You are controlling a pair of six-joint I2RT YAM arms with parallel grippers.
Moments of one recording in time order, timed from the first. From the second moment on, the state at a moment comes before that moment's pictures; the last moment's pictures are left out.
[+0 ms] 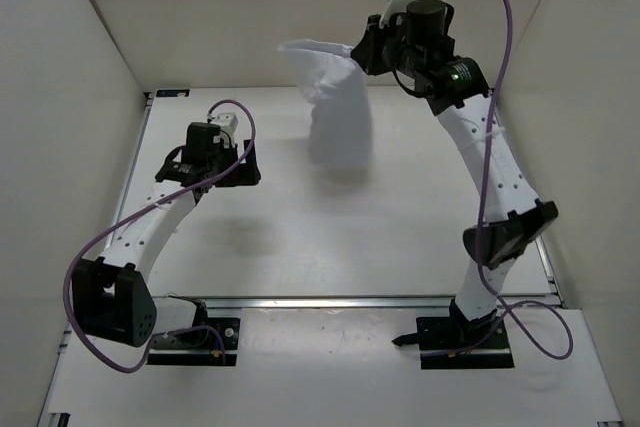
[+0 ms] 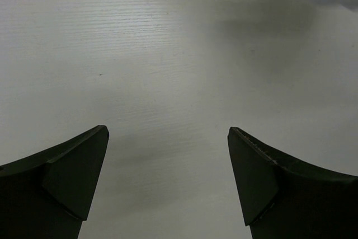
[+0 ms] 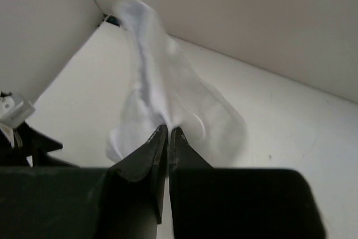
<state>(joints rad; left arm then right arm) -0.23 1.30 1.03 -0.49 0.08 -0.22 0.43 1.84 2.28 -0.69 -0.14 0.14</state>
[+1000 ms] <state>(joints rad) -0.55 1.16 0.74 -0.28 0.36 -0.49 -0.02 1.19 0.82 -0.36 -0.32 0.30</state>
